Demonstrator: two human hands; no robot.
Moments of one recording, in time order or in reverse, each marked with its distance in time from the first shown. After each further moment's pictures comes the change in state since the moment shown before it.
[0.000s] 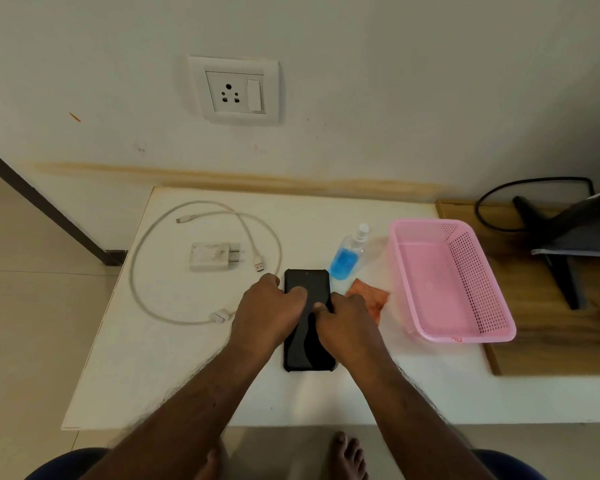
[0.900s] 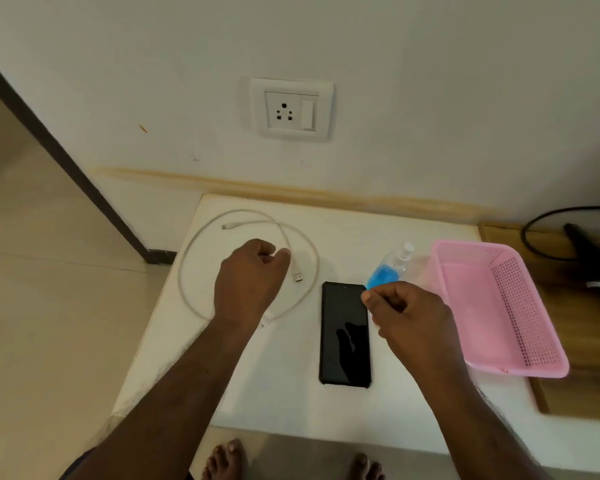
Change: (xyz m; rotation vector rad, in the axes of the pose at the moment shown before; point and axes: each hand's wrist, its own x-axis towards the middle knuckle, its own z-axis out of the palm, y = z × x) left_hand 0.029 -0.011 -0.080 -0.067 0.356 0.065; right_hand -0.030 -0.011 -0.070 0.381 0.131 -0.179
